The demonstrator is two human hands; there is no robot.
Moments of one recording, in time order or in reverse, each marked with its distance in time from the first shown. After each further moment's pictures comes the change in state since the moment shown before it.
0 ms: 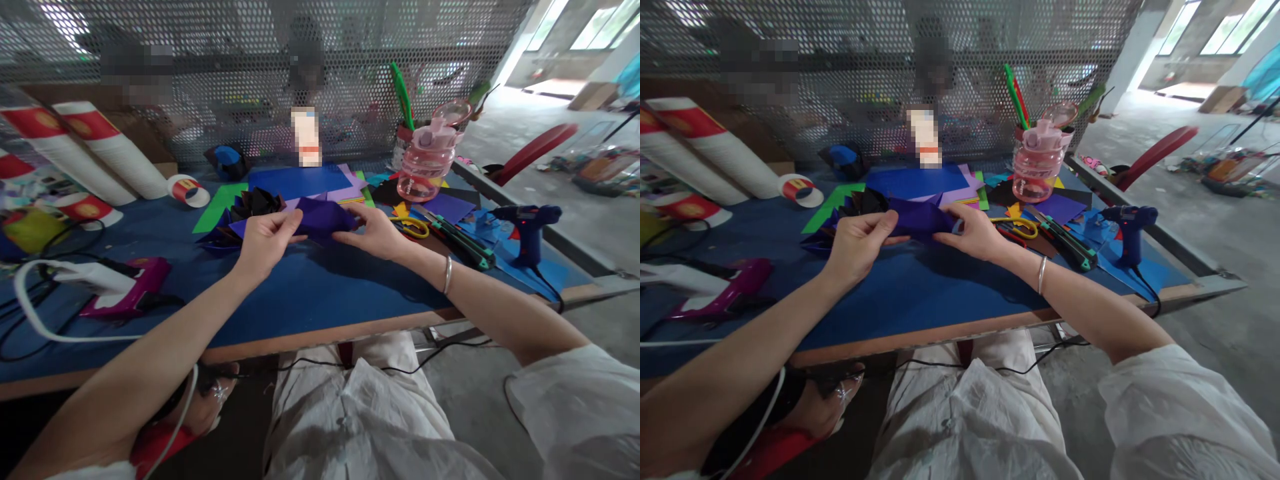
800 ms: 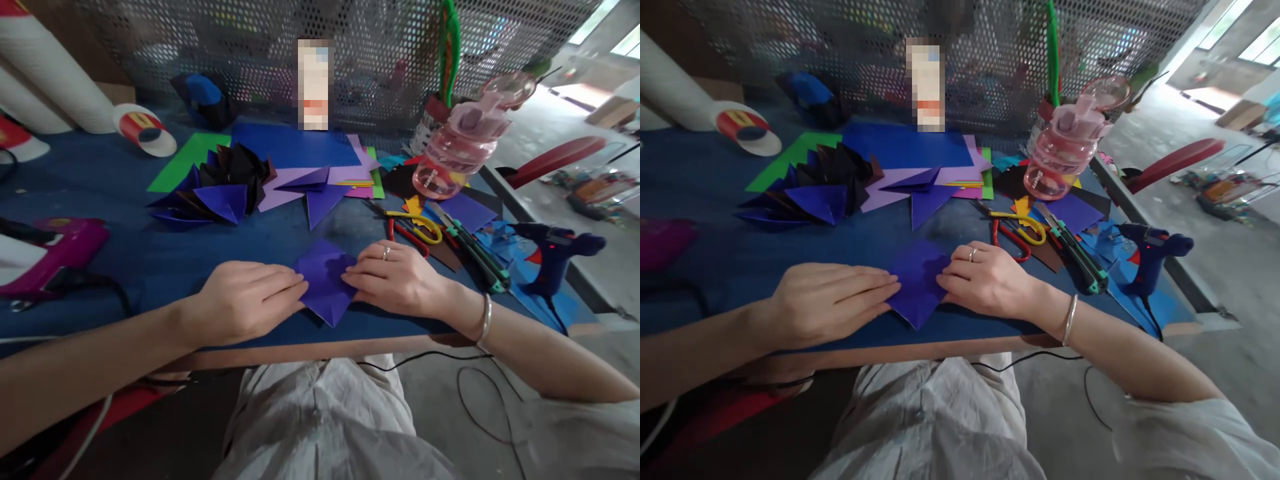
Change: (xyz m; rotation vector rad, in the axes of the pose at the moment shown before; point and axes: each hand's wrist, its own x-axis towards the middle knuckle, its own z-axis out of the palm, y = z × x) left_hand -0.055 -0.030 -0.022 0.702 -0.296 1.087; right_hand -0.054 -0.016 -0.024 -0.612 -0.306 -0.754
